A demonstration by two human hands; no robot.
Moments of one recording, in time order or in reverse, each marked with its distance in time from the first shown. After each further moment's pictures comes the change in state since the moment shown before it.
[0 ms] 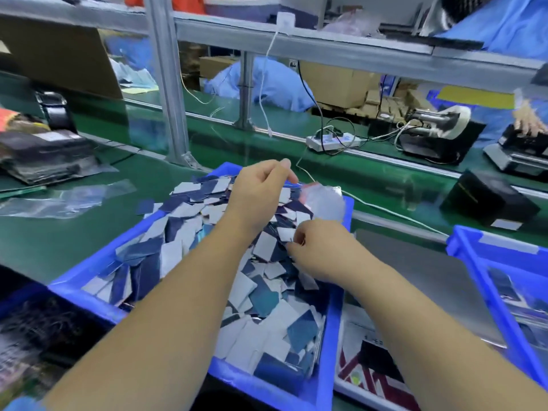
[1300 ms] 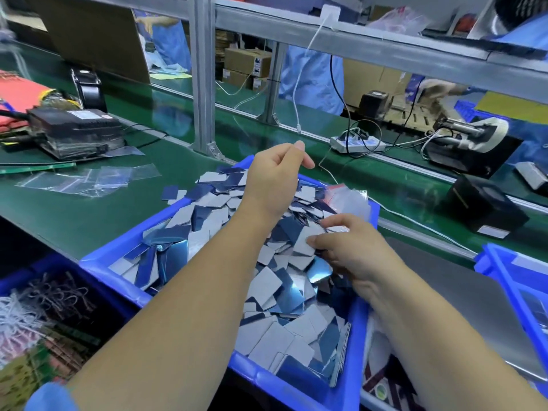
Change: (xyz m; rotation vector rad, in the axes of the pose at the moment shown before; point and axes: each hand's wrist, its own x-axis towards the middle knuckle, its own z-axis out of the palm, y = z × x) left_hand 0.008 0.000 -0.018 -0.145 0.116 -0.016; right_hand -0.003 -0.015 0.003 1.051 0.058 0.422
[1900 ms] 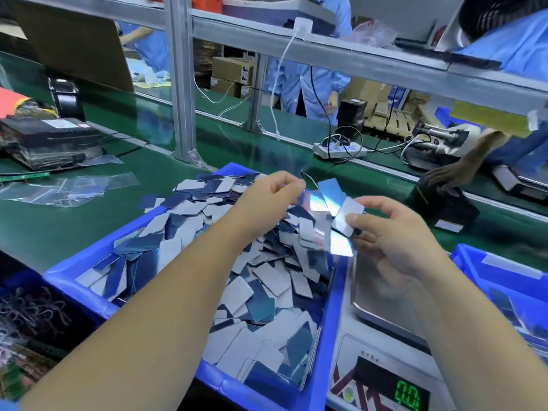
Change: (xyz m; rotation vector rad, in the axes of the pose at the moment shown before) left_hand -0.003 -0.021 0.011 0.215 -0.385 -0.154; right_hand -0.006 -0.020 -0.075 0.270 0.040 -0.184
